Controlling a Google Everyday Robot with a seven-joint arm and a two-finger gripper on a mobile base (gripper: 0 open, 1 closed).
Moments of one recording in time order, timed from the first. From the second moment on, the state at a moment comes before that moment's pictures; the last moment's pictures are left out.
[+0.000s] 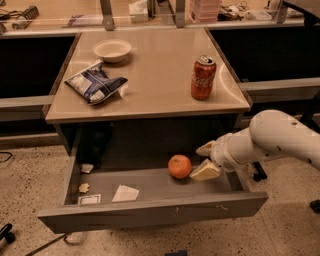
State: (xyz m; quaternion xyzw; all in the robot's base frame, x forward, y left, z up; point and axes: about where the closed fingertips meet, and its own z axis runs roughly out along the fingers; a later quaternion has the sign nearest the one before) arm 0.515 -0.131 0.676 -0.56 0.77 0.13 0.28
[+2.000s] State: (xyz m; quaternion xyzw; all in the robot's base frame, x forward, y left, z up) arm 0.543 -0.050 0.621 -0.59 0.71 0.22 0.31
